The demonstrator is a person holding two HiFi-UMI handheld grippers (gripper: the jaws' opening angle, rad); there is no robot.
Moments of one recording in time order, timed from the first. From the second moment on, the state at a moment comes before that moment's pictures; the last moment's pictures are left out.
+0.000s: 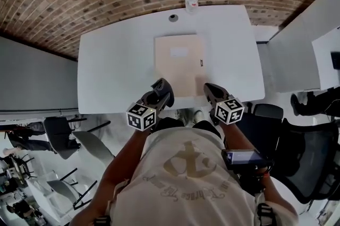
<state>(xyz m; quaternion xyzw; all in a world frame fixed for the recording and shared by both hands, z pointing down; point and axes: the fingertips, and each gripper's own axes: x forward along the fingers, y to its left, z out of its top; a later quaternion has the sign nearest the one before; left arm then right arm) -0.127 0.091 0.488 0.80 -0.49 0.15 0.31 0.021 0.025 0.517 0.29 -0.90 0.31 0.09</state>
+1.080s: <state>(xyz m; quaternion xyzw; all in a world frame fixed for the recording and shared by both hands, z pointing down) -0.174 -0.027 0.505 0.81 -0.46 0.11 0.35 -0.037 -0.088 0.520 0.32 -0.89 0.28 0.16</state>
